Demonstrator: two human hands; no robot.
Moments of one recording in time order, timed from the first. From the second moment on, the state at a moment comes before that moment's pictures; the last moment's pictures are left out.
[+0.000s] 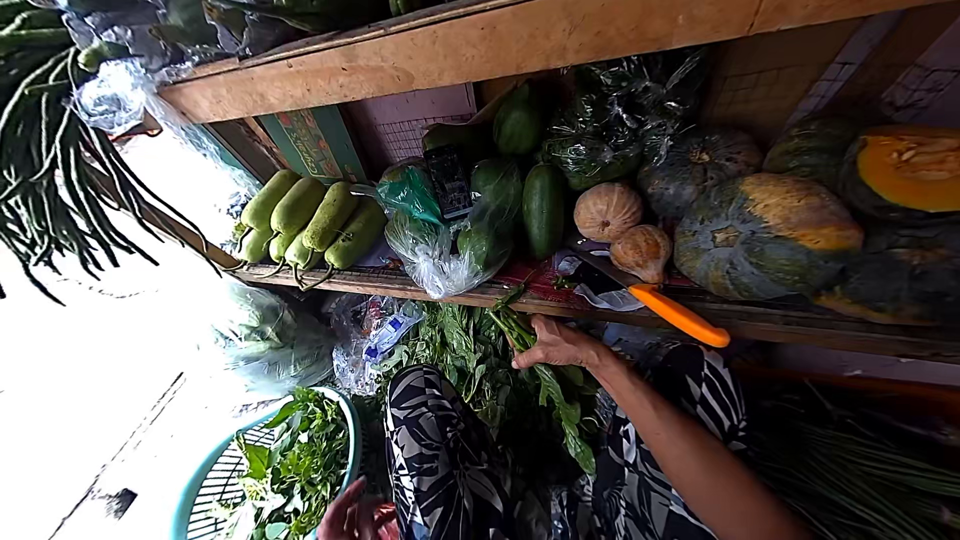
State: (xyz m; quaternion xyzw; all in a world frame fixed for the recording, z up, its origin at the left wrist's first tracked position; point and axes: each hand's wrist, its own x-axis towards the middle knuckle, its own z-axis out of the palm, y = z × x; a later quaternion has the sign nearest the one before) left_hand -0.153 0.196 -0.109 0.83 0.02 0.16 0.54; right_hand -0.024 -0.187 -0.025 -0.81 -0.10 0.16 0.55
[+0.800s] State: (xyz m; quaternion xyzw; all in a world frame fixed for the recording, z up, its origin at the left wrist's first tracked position) left_hand 0.002 0.028 0.035 0.81 -0.44 -0.12 0.36; right_hand -0.033 -0.187 -0.014 -0.82 -0.23 0.19 0.48
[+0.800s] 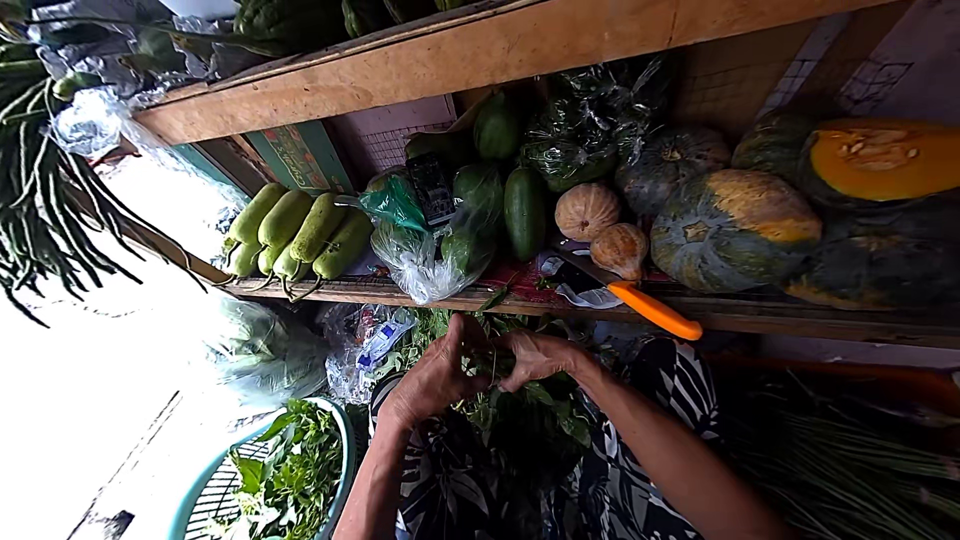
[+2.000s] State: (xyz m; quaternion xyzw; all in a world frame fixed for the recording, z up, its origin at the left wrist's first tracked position) left_hand -0.025 -0.067 -0.013 0.79 -0.10 0.05 0.61; right_hand -0.029 -0.182 -0.013 -0.85 -0.08 0.10 0.51
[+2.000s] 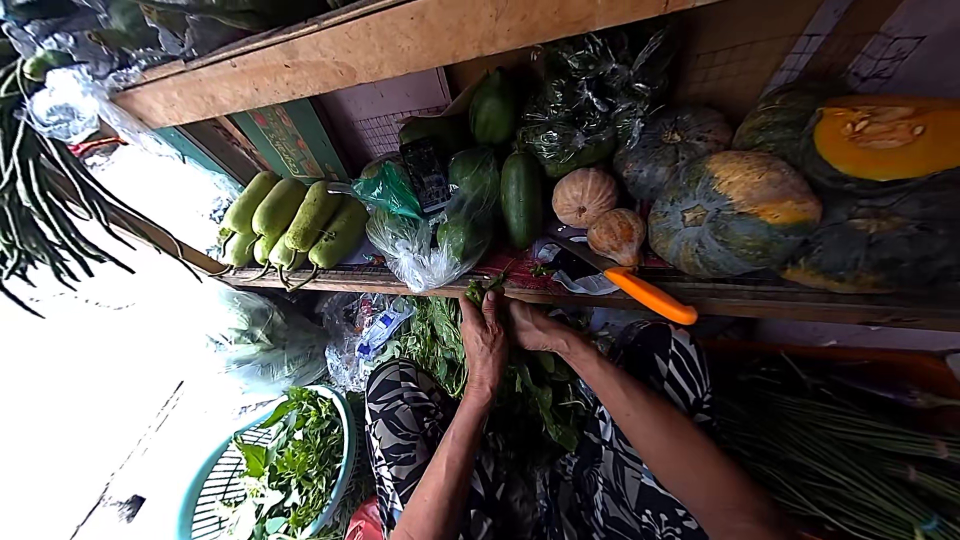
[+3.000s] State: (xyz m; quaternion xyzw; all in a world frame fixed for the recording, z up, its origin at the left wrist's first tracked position) left_hand -0.018 -0.056 -0.038 0.79 -0.21 0.12 0.57; right_hand -0.025 -0.180 -0.011 -0.84 0.01 0.12 0.52
